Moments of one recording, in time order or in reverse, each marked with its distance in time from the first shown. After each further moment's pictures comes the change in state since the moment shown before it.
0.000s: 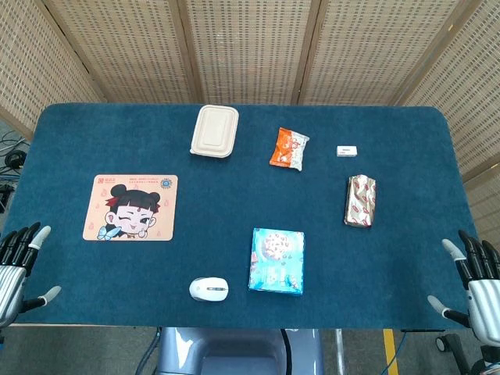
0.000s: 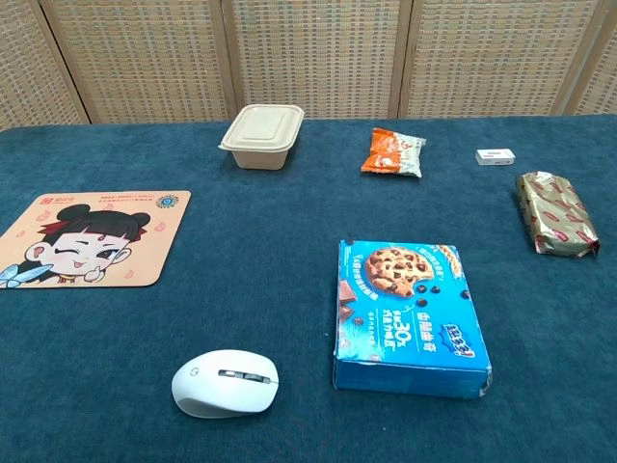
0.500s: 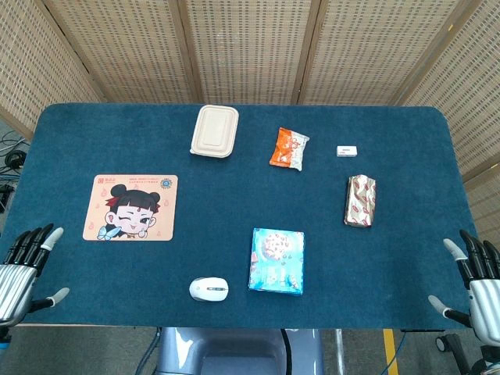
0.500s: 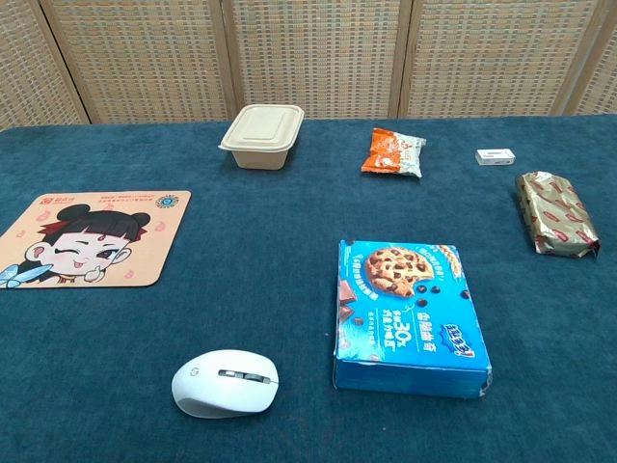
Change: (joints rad) left arm -0.030 -0.008 0.016 0.022 0.052 -0.037 -0.051; right arm -0.001 0.005 0.004 -0.005 0.007 0.003 0.009
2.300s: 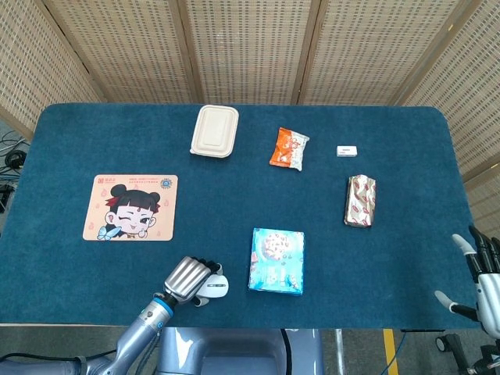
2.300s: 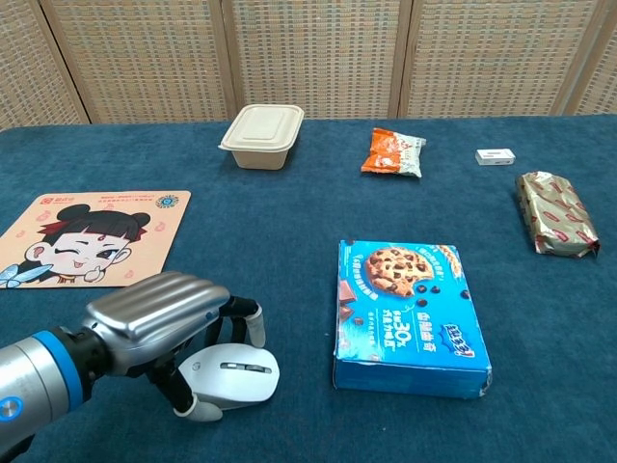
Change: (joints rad) left arm -0.430 -0.678 -0.080 0.125 -0.341 -0.559 0.526; right arm 0.015 0.013 0.019 0.017 0.065 -0.042 0.056
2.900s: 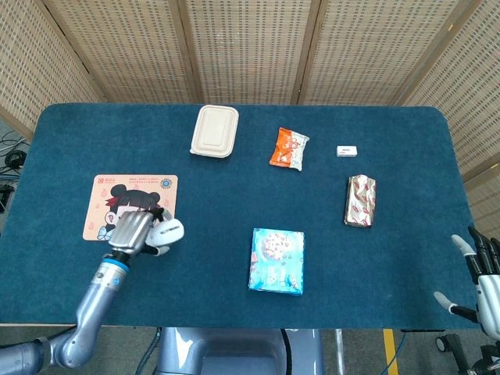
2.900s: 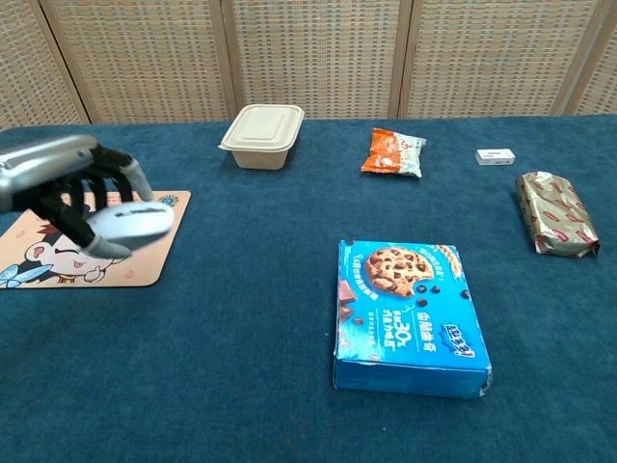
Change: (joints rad) left arm -0.001 0.288 -0.230 -0.149 -0.302 0.075 -0.102; right arm -0.003 0.005 -0.004 -0.008 -0.013 0.009 0.007
